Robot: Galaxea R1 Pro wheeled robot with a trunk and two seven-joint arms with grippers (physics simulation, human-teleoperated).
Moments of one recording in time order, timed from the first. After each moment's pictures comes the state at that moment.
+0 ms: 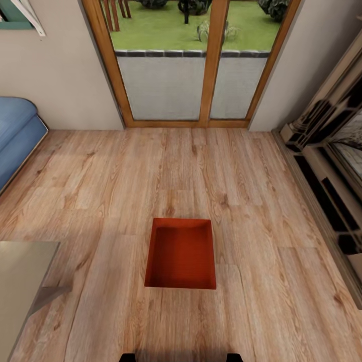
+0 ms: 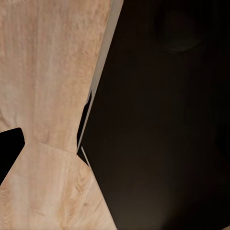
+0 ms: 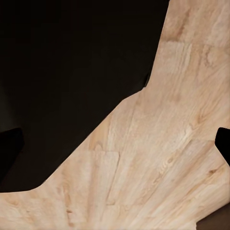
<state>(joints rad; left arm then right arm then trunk) -0.22 0.05 -0.21 -0.13 0.55 0.00 0.06 -0.13 0.03 0.17 0.01 -0.07 -0.12 -0.13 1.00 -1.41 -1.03</state>
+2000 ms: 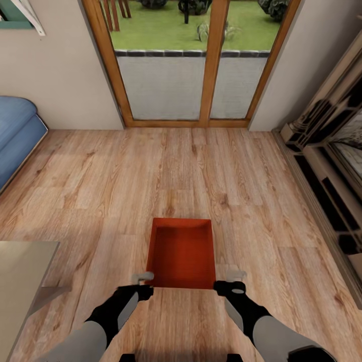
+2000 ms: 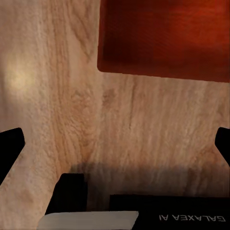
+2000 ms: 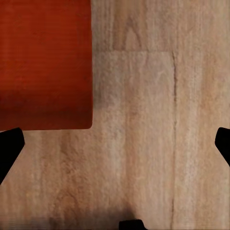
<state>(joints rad) -0.64 -0.08 -0.21 -0.47 0.28 0.37 0.19 -0.71 0.09 0.17 -0.25 -0.15 0.03 -0.24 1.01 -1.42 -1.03</state>
